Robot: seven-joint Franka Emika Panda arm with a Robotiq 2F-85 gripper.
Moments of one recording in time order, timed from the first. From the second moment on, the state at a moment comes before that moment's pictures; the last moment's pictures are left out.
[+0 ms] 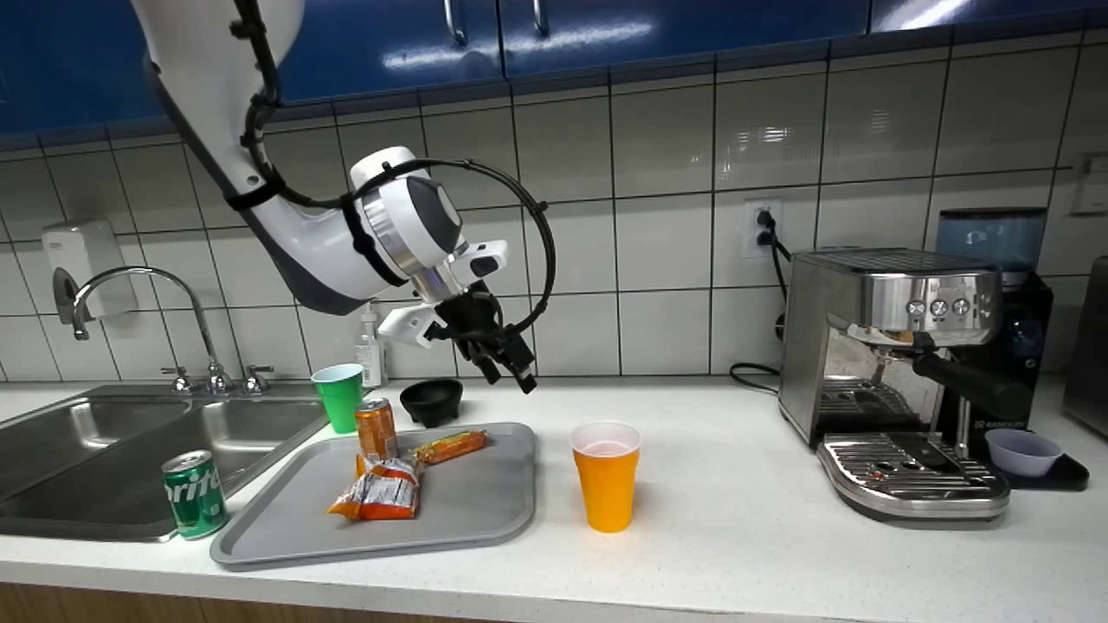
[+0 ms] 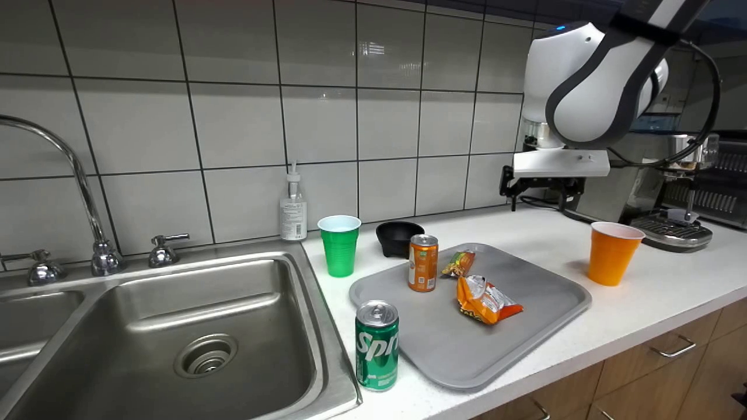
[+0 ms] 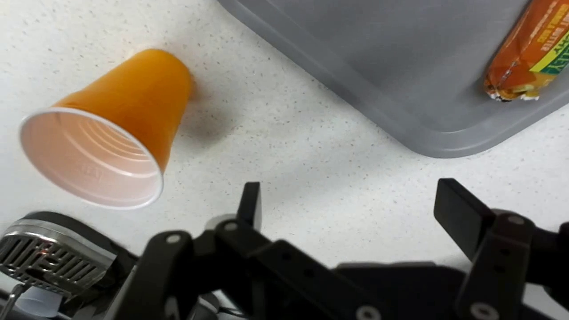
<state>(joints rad) 0.17 0.25 -0.35 -2.31 -0.59 2.80 0.93</state>
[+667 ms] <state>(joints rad) 0.13 0.25 -0.40 -2.30 -0.59 2.80 1.02</state>
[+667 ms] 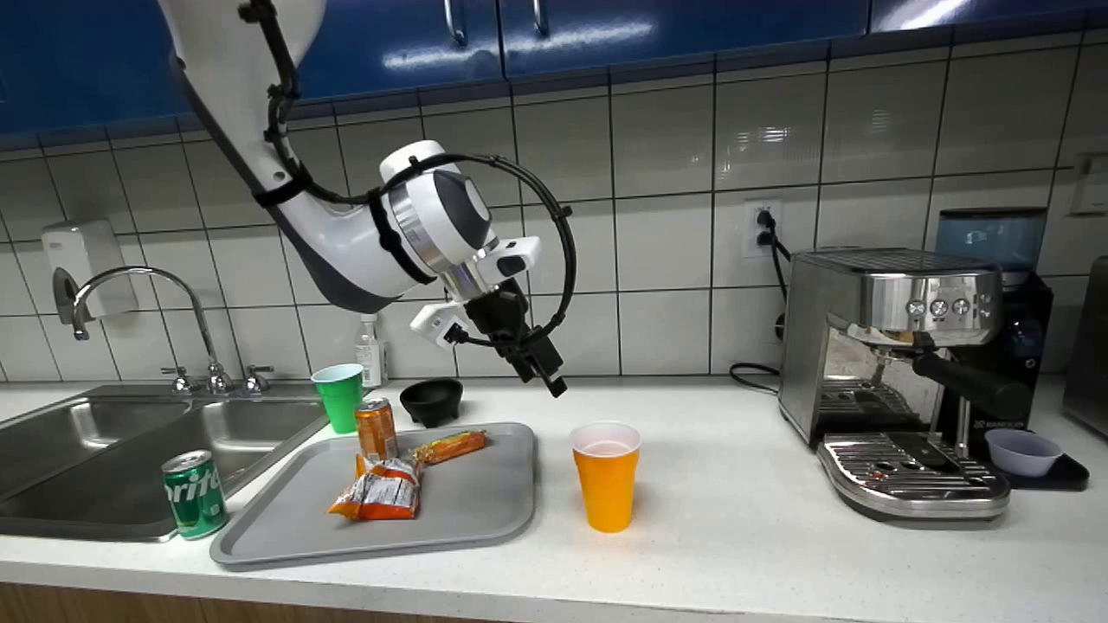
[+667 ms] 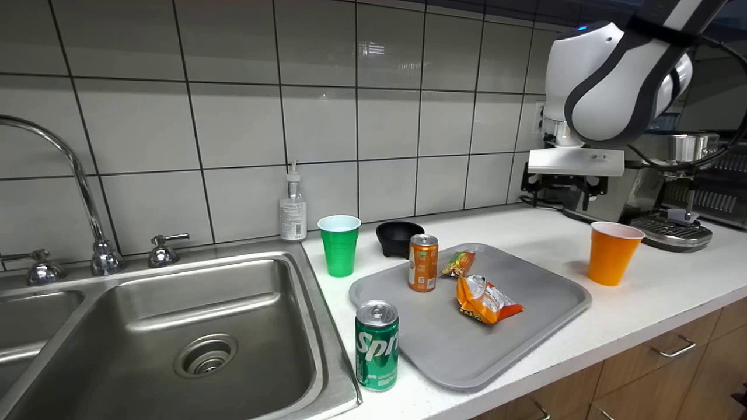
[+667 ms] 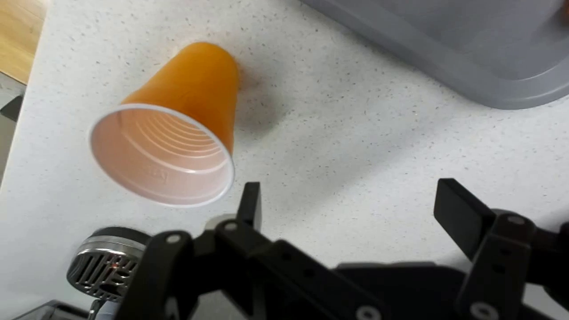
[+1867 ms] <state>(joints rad) 0.07 0.37 -0.43 -2.24 -0.55 2.79 1.06</state>
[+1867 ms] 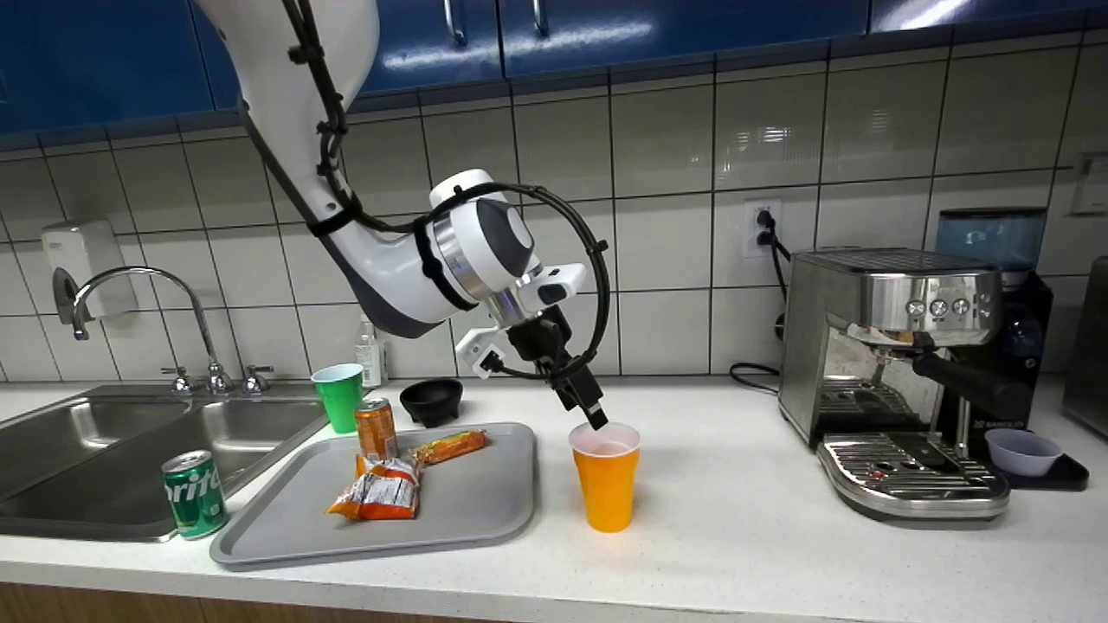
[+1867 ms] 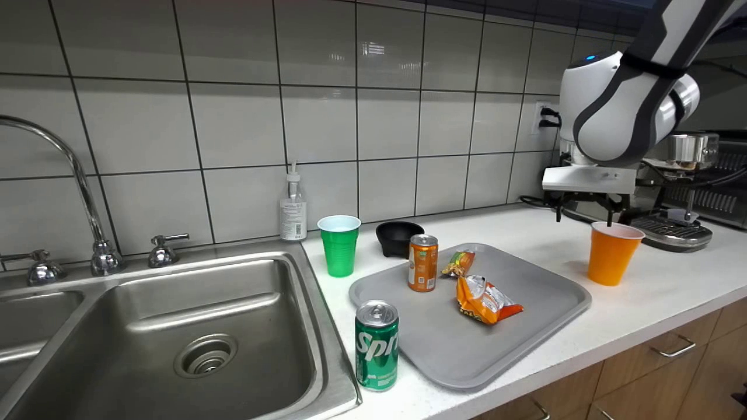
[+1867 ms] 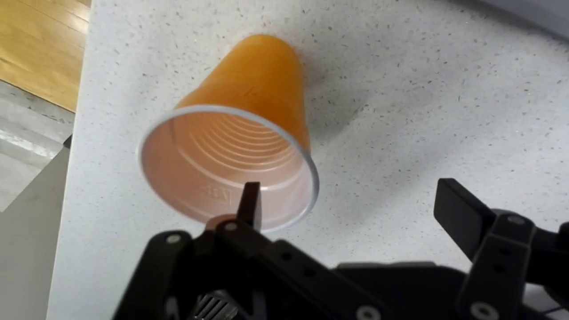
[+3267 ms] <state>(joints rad) 0.11 0.44 -0.47 -2.16 -0.47 2.77 1.06</state>
